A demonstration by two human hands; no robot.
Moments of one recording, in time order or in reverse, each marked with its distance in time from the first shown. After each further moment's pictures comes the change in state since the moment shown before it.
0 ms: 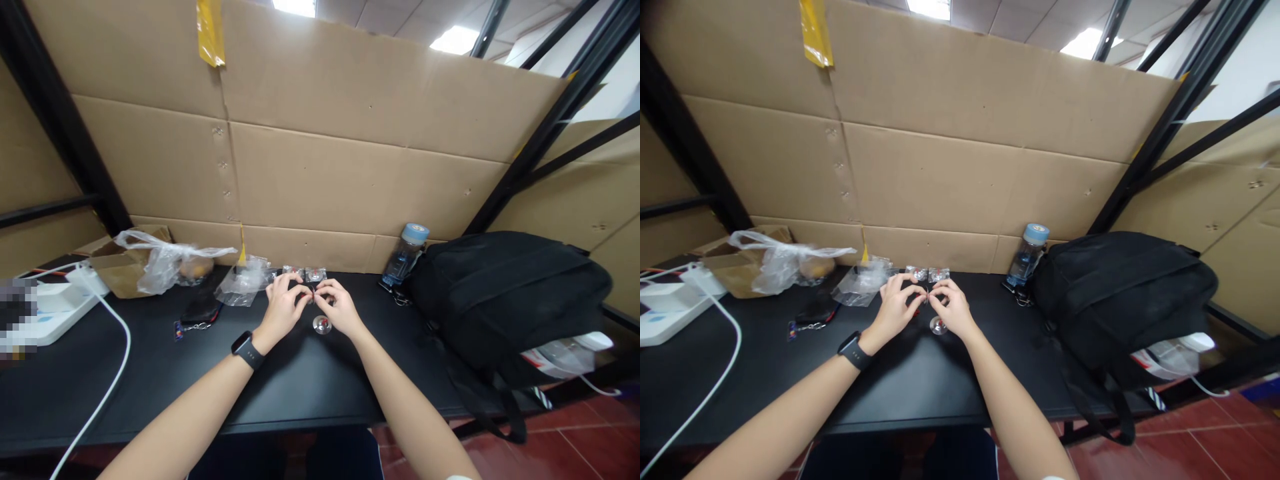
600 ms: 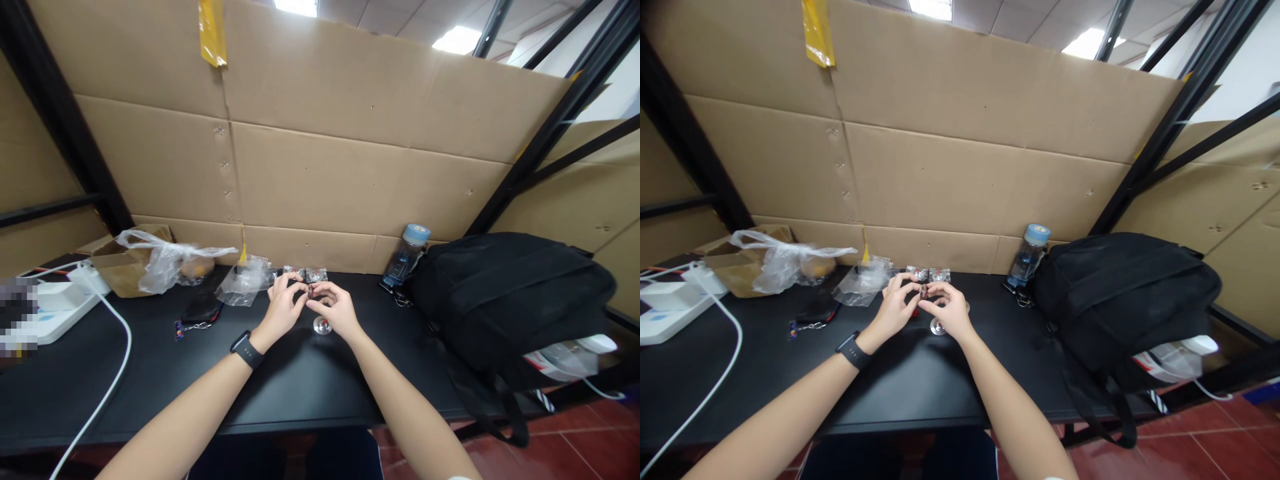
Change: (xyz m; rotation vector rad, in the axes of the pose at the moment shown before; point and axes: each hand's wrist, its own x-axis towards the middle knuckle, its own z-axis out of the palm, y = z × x) left_hand 0.002 -0.006 0.003 -0.116 -0.046 -0.098; right_hand -0.002 -0.011 0.012 0.411 0.041 0.073
